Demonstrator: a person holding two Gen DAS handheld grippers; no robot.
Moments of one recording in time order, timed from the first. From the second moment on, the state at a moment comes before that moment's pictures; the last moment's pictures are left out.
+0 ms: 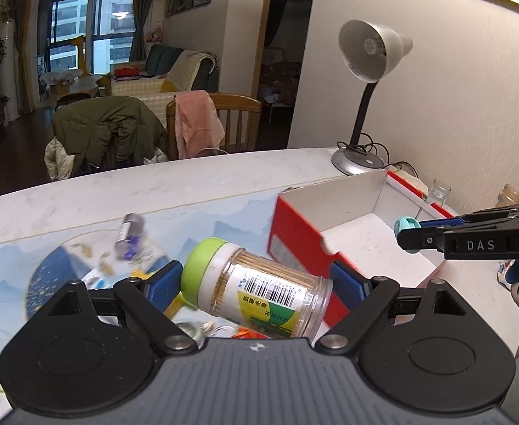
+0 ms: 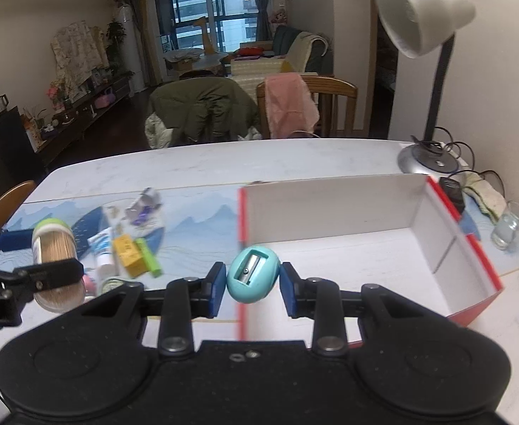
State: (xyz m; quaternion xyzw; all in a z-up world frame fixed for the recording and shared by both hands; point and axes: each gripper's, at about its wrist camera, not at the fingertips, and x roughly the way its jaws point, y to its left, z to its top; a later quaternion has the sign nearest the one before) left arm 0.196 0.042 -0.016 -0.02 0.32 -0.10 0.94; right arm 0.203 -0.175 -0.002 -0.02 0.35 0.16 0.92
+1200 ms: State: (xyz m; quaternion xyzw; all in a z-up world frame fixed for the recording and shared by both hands) left arm 0.393 -0.175 -0.119 0.07 0.51 -0.14 0.85; right arm 0.328 -0.289 -0.095 -0.11 0.50 0.21 0.83
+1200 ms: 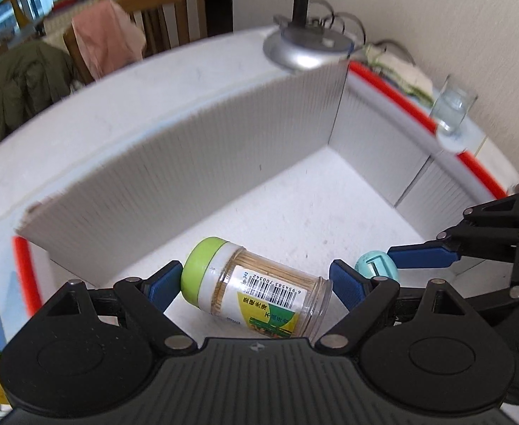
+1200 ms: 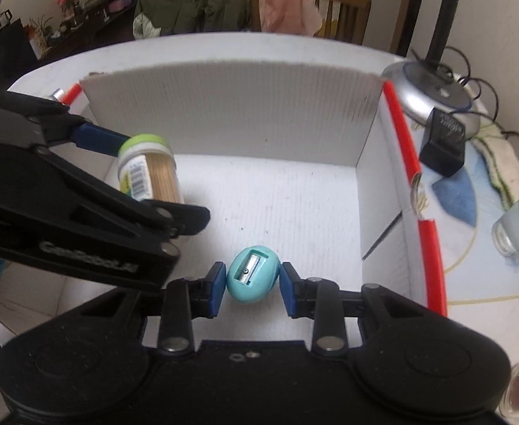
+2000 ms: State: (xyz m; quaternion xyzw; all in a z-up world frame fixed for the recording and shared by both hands) left arm 0.399 -0.179 -0.128 0.08 0.54 -0.13 0.83; right arm 0.331 -0.289 -0.106 -0.13 0.53 0.21 0.81
